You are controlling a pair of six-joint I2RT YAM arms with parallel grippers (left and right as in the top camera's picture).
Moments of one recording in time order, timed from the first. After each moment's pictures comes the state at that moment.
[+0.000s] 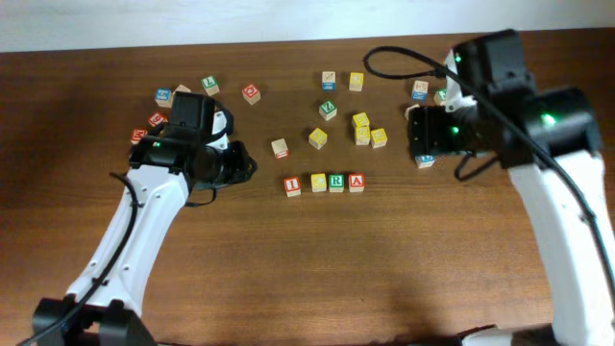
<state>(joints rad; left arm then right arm) -0.18 1.59 1.29 -0.87 0.24 -0.35 0.20 1.56 1.85 -1.39 0.05 0.20</state>
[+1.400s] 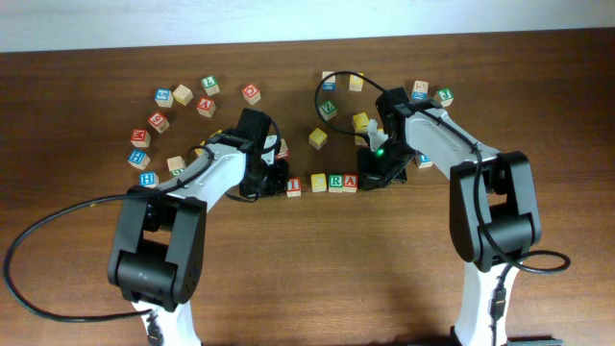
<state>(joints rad) -0.32 2.02 1.29 -0.64 0.30 -0.34 0.20 2.15 1.51 -0.97 -0.43 0.21</state>
